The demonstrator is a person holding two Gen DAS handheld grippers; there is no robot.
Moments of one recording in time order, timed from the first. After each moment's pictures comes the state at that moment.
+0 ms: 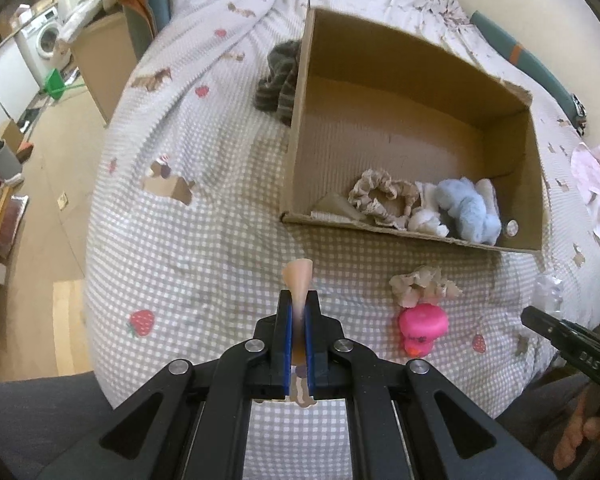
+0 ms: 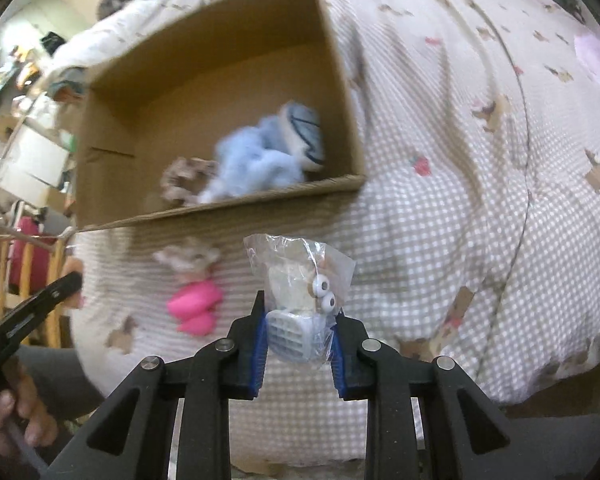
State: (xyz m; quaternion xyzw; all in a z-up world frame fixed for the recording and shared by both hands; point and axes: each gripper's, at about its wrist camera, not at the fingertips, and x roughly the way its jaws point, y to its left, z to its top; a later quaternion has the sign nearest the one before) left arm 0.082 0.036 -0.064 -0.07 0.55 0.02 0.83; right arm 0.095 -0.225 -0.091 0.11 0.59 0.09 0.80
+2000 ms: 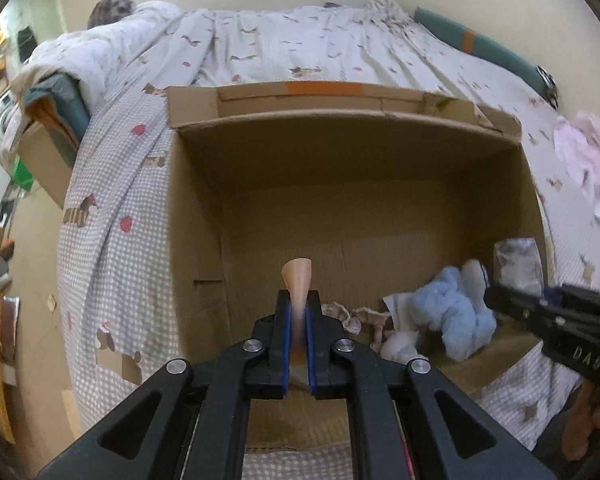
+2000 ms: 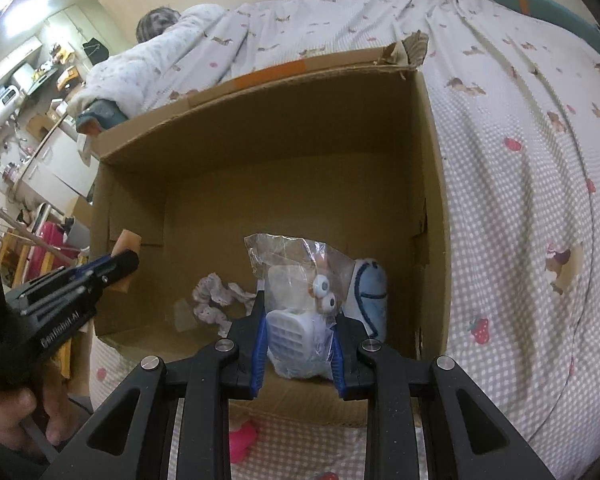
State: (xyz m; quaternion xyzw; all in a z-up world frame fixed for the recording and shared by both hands) left arm 0.206 -0.019 -0.059 0.03 0.49 -0.05 0.87; right arm 0.189 -0.179 -0.069 0.10 0.53 0.14 0.83
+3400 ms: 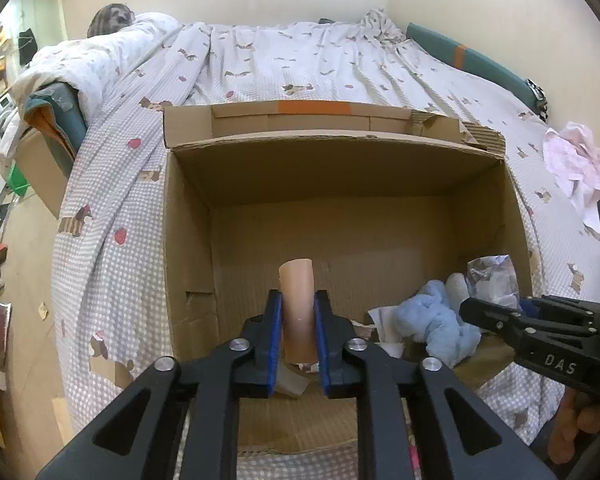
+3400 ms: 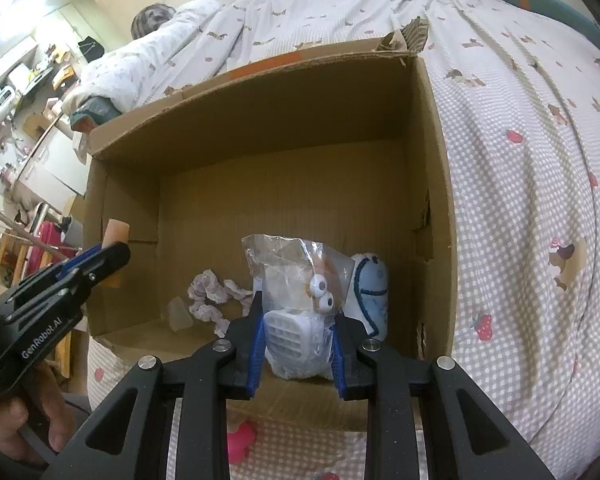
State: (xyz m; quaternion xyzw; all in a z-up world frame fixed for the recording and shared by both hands) left arm 0.202 -0.019 -0.054 0.01 0.47 -0.06 0.88; right arm 0.195 -0.169 -0.077 0.10 0.53 0.14 0.83
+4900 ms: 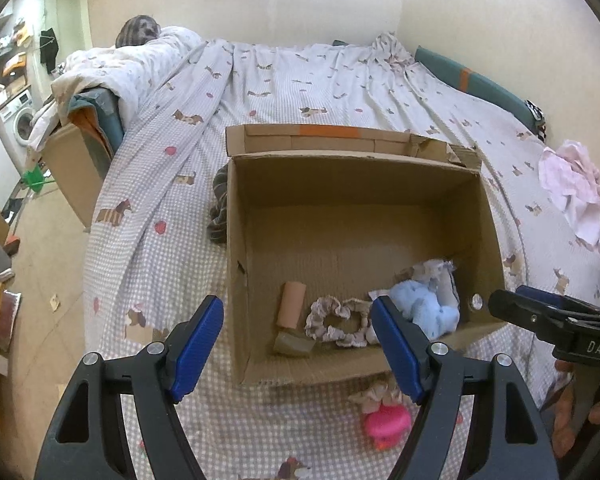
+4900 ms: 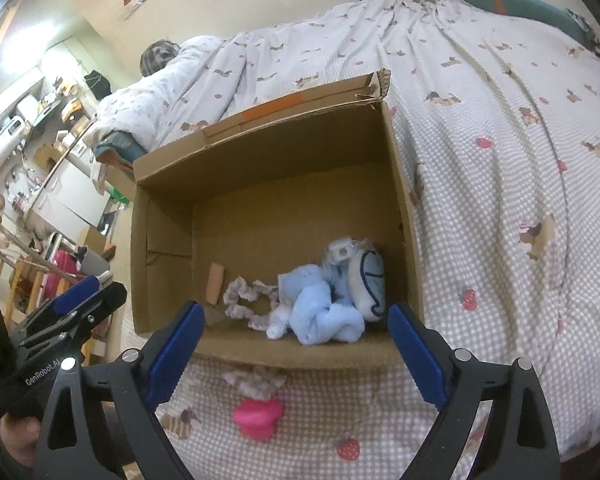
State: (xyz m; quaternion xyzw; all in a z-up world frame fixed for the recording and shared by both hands) left arm 0.139 0.004 -0.012 0.00 0.43 -0.04 0.90; right arm 0.146 -0.188 -0.039 0.14 0.48 0.13 0.85
